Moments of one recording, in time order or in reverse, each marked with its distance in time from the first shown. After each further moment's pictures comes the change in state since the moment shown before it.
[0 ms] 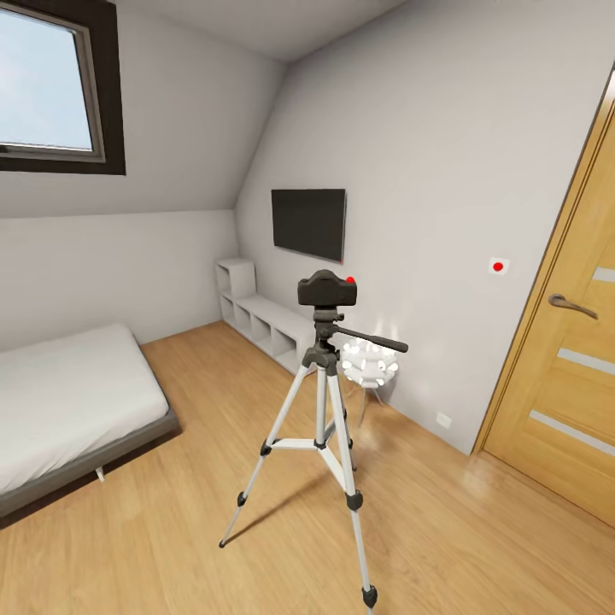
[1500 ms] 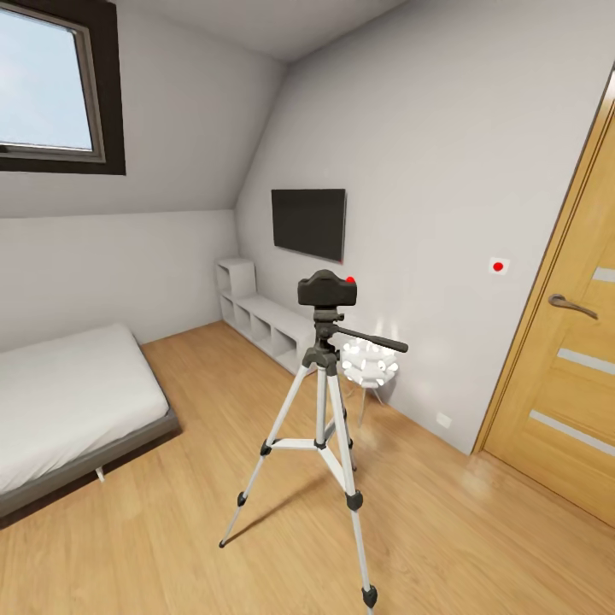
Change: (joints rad) left arm 0.351 0.025 0.000 0.112 -0.001 0.268 -0.079; right arm 0.000 -0.136 -0.119 0.050 -0.188 0.050 0.011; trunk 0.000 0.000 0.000
